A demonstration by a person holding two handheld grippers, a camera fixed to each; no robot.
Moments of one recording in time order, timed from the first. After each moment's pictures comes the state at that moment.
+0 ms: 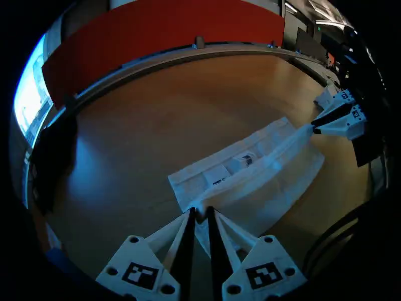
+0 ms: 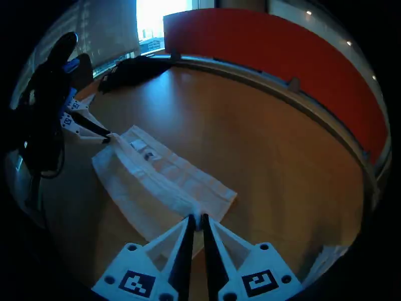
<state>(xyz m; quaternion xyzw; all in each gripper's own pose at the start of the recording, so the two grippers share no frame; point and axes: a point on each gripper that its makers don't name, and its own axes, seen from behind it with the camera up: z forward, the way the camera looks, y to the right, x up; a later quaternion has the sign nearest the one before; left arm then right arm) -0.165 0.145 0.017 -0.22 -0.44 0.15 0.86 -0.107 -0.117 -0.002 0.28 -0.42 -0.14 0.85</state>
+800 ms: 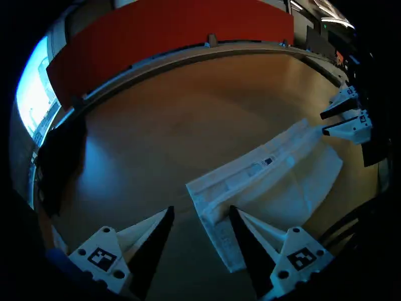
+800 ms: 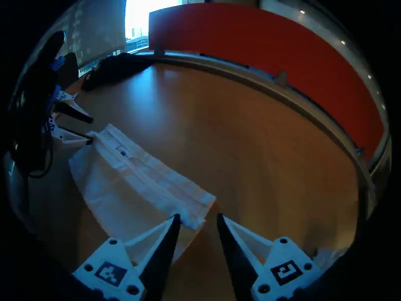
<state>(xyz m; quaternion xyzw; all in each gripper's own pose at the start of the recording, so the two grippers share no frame) -0.172 0.129 0.047 -0.18 -0.44 0.17 0.87 -0.124 -0.097 0.028 0.24 -0.42 -0.15 0.86</state>
